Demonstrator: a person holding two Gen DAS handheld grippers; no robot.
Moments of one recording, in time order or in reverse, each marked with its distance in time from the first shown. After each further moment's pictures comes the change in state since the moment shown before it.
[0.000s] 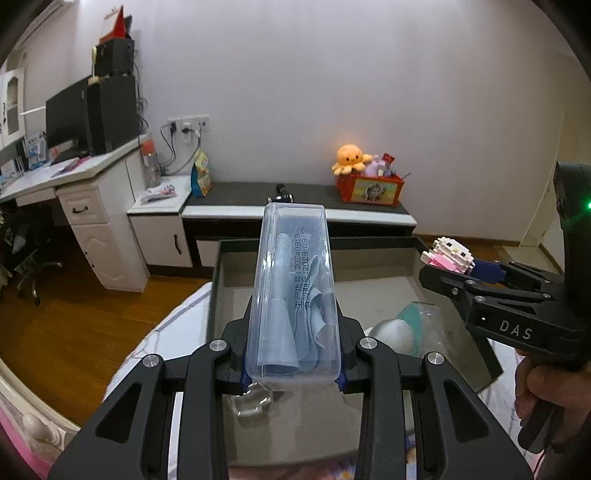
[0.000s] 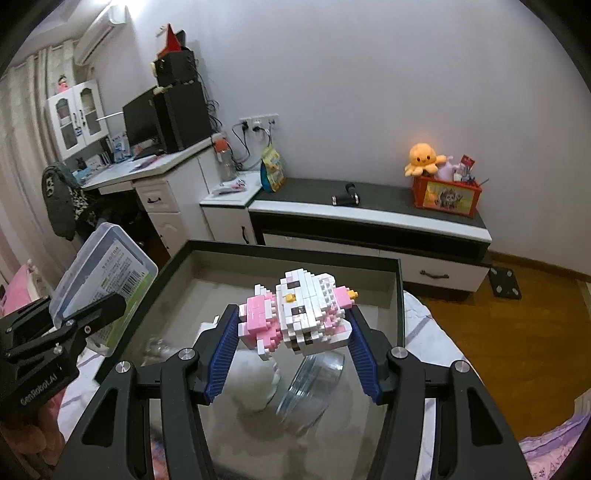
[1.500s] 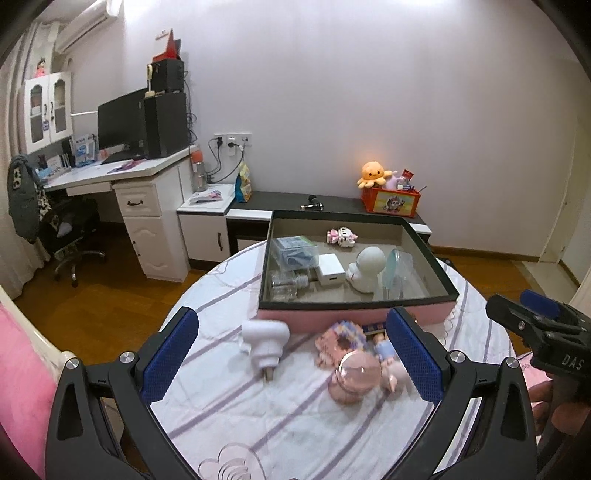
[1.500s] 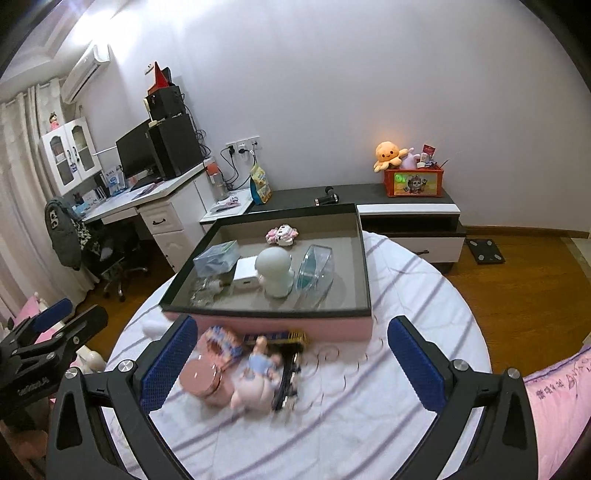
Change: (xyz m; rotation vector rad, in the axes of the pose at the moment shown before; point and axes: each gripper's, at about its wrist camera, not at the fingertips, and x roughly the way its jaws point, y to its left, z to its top) left arm -0.180 -0.018 -0.101 -0.052 -0.096 0.143; right arm -0.167 0.027 -0.114 0.125 -0.106 -0.031
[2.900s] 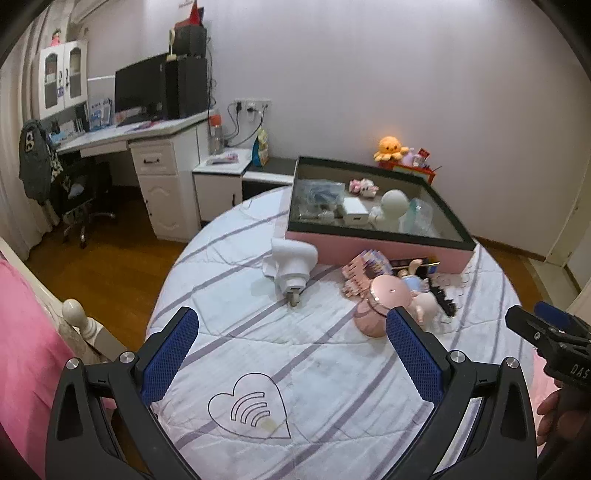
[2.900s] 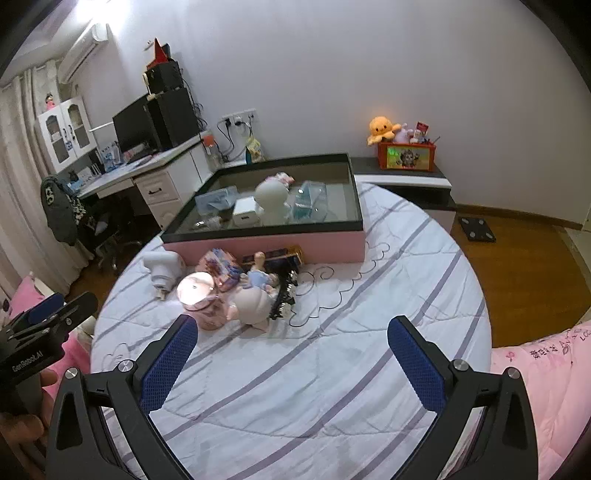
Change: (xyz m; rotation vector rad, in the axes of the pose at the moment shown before) left arm 0.007 0.026 -0.060 -0.069 0.118 0.032; right arm -0.005 0.002 -0.058 -0.006 0.105 -0.039
